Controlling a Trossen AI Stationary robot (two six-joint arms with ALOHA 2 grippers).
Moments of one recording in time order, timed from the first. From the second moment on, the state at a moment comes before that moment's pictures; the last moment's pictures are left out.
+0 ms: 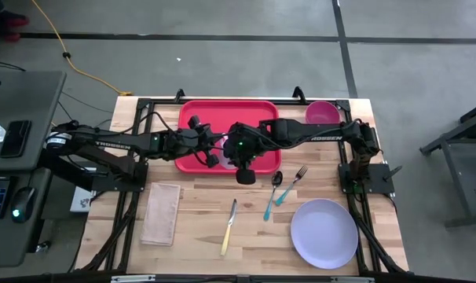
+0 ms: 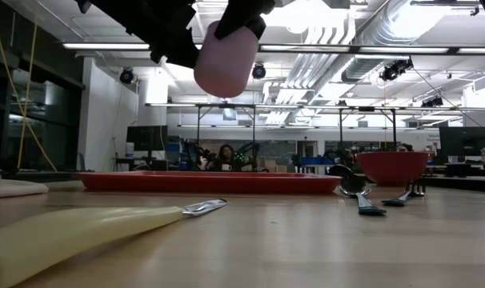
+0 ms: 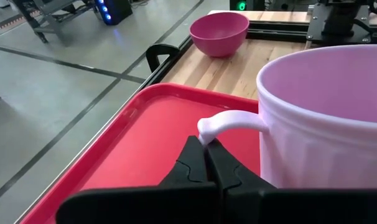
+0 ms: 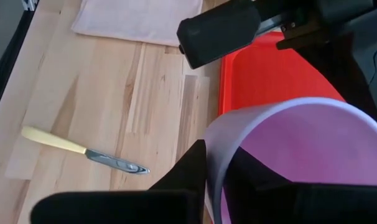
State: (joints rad) left arm 0.03 1.21 0.82 -0.04 -0.49 -0.04; right arm 0.00 1.89 1.87 -0.85 -0.08 -0.06
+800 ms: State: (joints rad) left arm 0.03 1.21 0.82 -0.12 -0.51 -0.03; right arm 0.00 1.89 1.86 -0.85 -0.05 -0.06
